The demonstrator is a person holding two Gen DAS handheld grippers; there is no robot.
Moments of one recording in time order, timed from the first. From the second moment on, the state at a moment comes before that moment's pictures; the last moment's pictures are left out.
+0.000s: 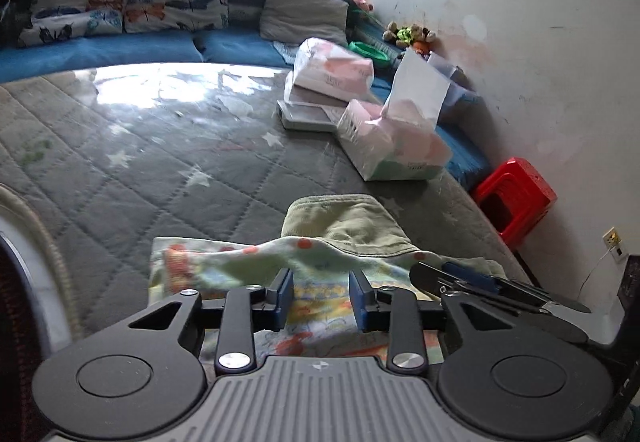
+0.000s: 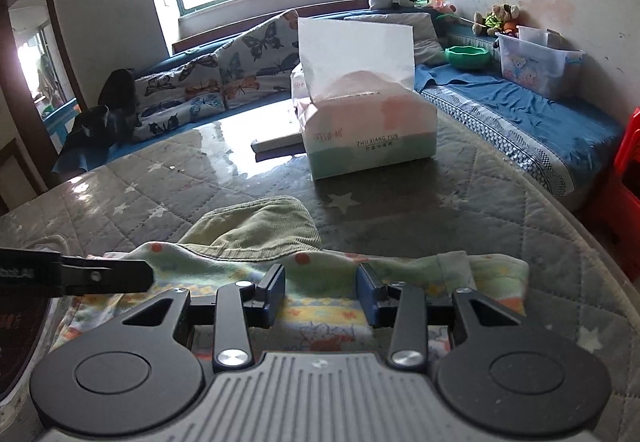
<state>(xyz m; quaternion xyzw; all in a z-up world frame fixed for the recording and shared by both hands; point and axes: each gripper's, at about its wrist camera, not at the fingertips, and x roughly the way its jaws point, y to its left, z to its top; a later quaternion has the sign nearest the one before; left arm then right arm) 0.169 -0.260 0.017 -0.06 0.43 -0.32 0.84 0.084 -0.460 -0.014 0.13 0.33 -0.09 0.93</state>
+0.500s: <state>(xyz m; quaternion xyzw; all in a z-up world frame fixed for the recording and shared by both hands) 0.159 -0.249 0.014 -0.05 0.42 -0.32 0.85 0.069 -0.433 -0.003 0.09 0.33 -0.05 0.94</state>
